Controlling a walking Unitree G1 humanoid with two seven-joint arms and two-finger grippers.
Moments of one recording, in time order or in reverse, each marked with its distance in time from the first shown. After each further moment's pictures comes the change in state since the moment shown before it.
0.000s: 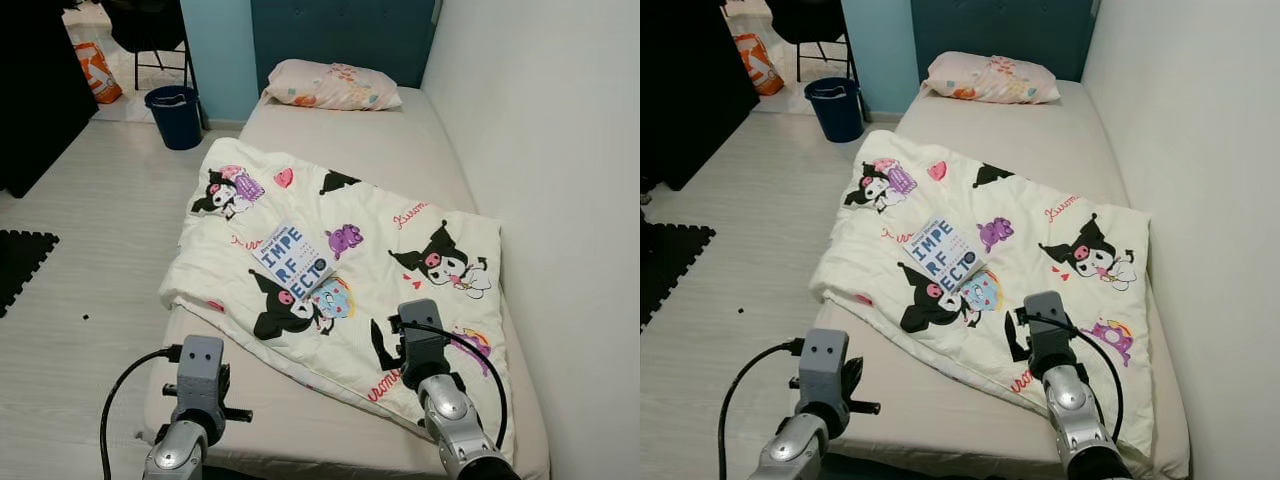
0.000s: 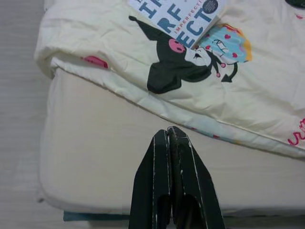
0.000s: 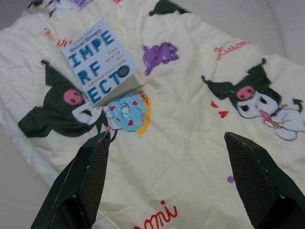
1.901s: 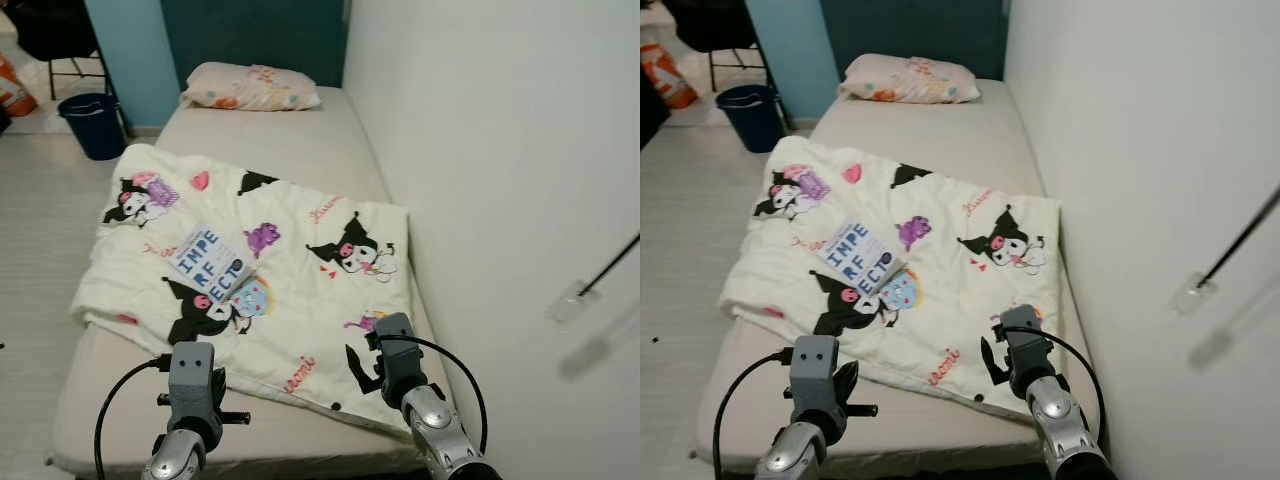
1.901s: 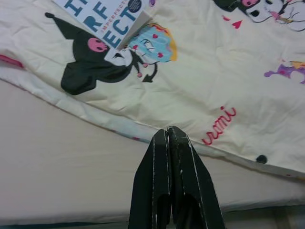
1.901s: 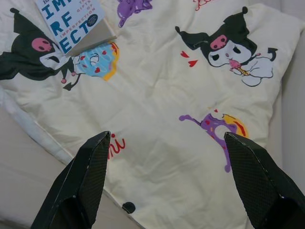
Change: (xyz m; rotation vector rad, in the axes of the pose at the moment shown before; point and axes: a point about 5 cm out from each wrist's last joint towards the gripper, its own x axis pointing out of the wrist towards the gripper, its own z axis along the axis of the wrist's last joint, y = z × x) left arm -0.005 0.002 -0.004 -0.073 -0.006 0.034; right arm -0.006 0.021 -0.017 0.008 0.104 0.156
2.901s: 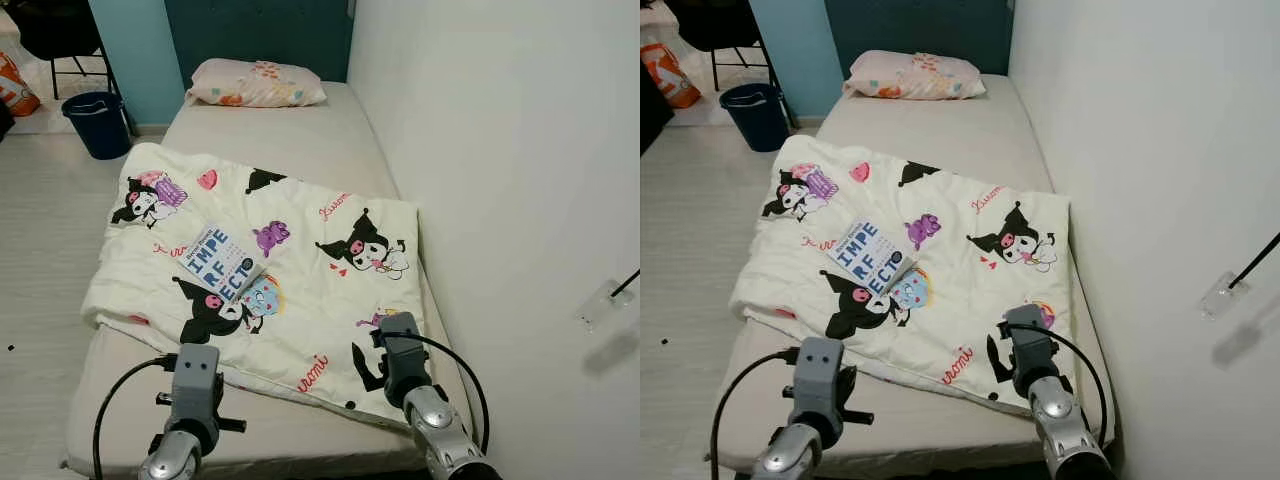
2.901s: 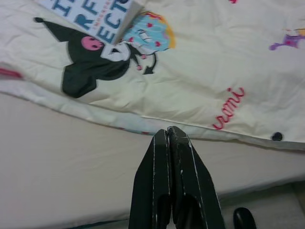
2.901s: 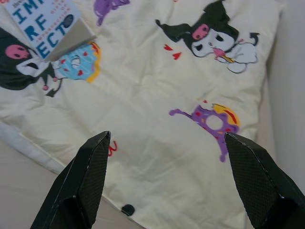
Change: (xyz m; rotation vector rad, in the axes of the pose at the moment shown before) left arm 0.000 -0.003 -0.005 0.101 0.037 -0.043; right arm -0.001 -0.008 -0.003 0.048 0.017 -0.090
